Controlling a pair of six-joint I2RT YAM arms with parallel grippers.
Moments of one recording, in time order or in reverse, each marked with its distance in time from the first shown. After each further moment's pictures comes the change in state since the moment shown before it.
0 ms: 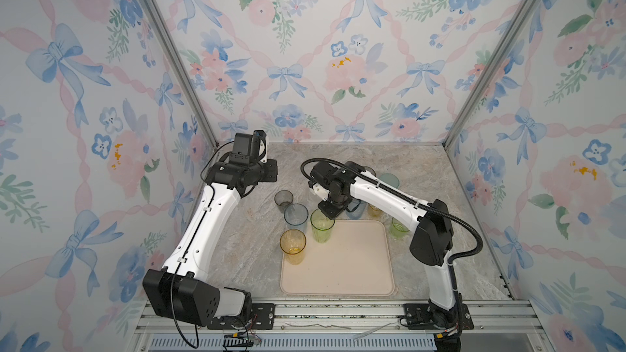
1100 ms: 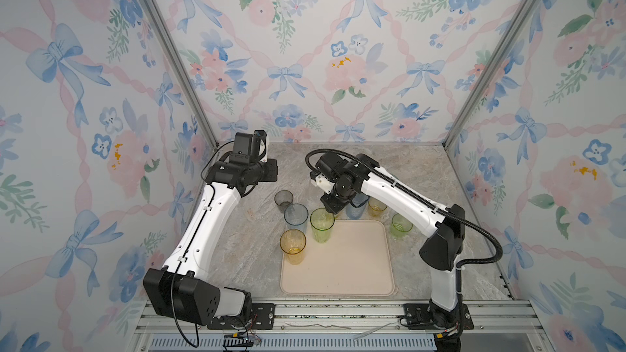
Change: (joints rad) left arm 0.000 0.002 0.003 0.000 0.007 0.006; right arm -0.001 -0.101 0.069 -0.055 -0.035 -0.003
